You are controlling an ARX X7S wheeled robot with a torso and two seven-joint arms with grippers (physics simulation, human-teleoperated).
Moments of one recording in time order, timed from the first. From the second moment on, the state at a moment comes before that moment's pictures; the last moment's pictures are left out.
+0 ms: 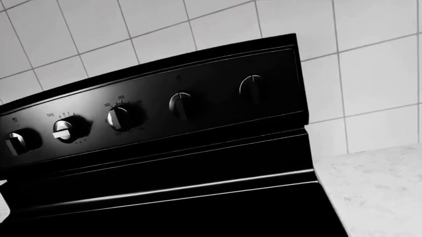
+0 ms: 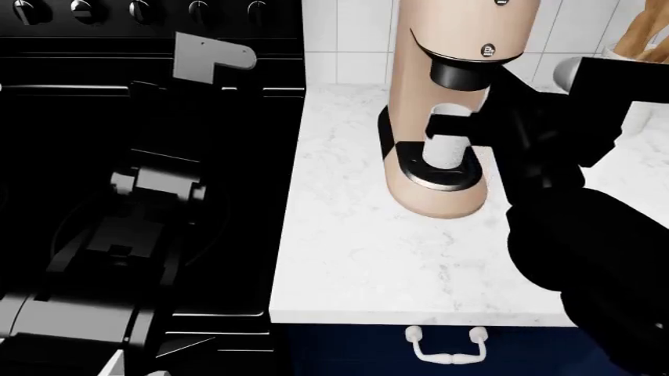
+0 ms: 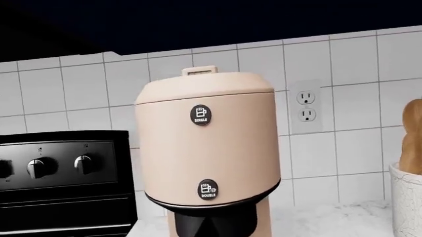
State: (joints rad) left arm -1.40 -0.06 0.25 -1.31 0.00 -0.05 -0.12; right arm 0.93 0.70 -0.62 -0.31 1.04 0.32 0.77
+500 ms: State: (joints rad) left arm -1.40 -0.06 0.27 -1.31 0.00 -0.06 -0.13; right arm 1.00 0.66 -0.63 -0.26 1.04 0.36 0.76
